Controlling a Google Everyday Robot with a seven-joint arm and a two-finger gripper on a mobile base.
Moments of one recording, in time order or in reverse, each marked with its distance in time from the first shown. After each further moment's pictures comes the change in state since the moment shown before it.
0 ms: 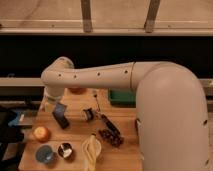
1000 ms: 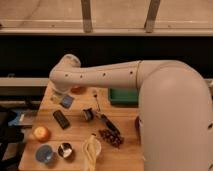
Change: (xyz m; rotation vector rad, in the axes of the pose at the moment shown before) arm 0.021 -0.051 -0.011 0.150 0.007 0.093
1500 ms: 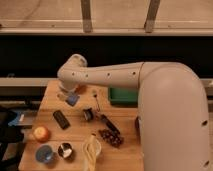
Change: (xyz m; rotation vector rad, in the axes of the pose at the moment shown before) arm 0.027 -0.034 0.008 0.044 0.003 0.089
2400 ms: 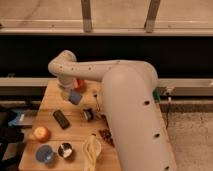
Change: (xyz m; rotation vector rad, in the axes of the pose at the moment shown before) arm 0.014 -0.029 0.051 -0.048 0.227 0.015
